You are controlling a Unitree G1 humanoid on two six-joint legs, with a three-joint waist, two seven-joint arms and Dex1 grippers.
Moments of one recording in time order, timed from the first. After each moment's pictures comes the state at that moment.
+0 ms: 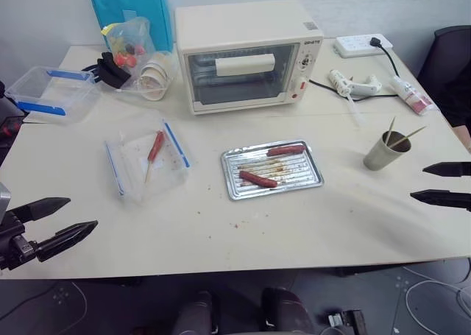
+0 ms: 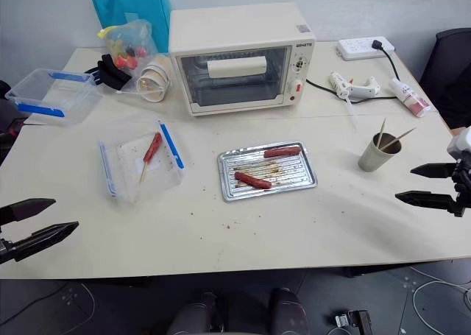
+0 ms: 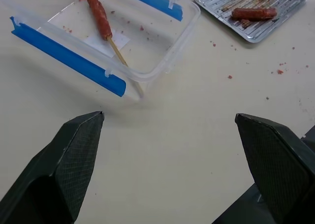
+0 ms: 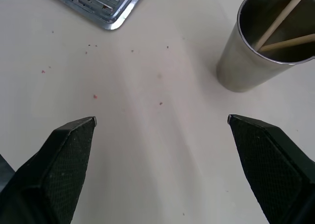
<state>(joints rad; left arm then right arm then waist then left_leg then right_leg) 0.44 0.92 1.01 -0.50 -0.82 0.88 -0.91 -0.30 -1.28 -0.27 0.36 0.40 0.45 1.41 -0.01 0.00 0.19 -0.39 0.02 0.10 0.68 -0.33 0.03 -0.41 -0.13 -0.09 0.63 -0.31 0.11</state>
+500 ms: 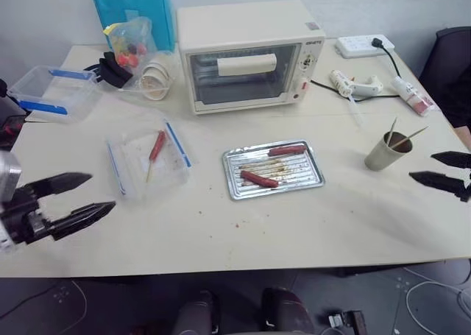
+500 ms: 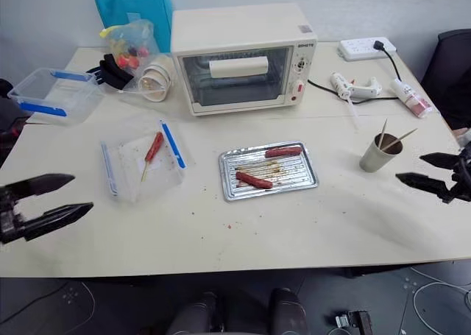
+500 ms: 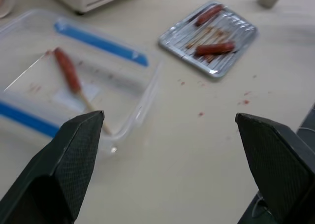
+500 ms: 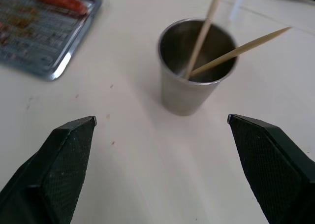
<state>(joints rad) 0.15 1.02 0.87 -0.53 -0.99 0.93 -0.89 -0.34 -1.13 -0.42 0.36 0.44 0.56 1.12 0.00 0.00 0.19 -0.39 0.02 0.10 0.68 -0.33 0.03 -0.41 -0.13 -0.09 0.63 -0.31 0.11</state>
